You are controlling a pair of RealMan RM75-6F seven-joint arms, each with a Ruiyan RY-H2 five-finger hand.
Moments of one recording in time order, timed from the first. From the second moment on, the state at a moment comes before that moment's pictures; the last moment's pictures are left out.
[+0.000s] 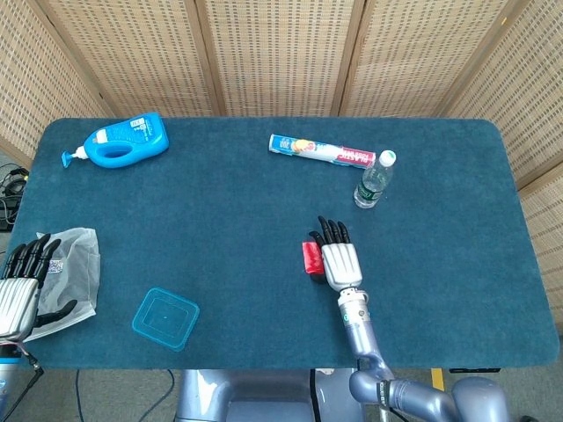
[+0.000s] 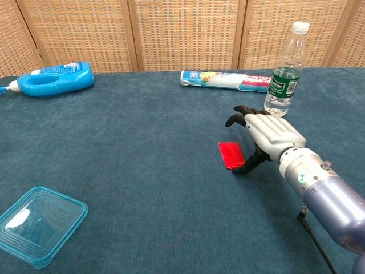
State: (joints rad) left arm -0.11 -1.18 -0.05 -1.60 1.50 1.48 0.04; right arm 0.60 -2.07 0.27 -1.00 -1.22 1.17 -0.32
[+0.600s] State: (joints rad) left arm -0.11 -1.18 -0.04 -1.60 1.50 1.48 0.04; right arm 0.61 -2.09 0.29 -0.94 -1.23 1.18 -0.27
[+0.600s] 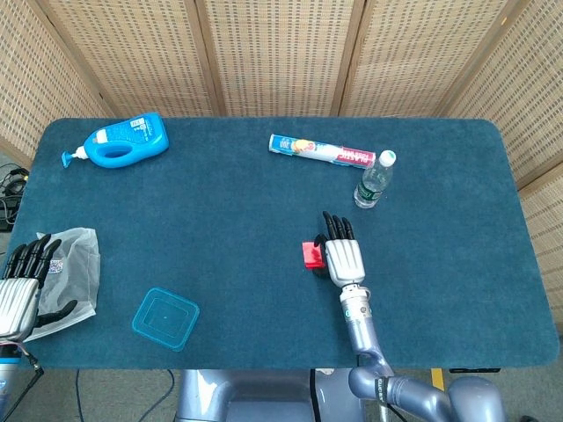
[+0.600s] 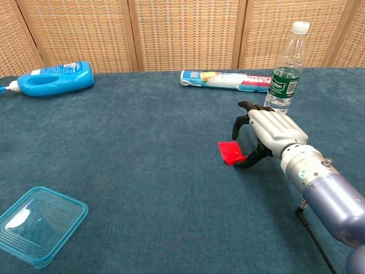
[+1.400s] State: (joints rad) left arm -0.11 -1.18 -0.04 -1.60 1.50 1.48 0.03; right arm 0.61 -2.08 0.28 -0.93 -1.22 1.14 -0.28
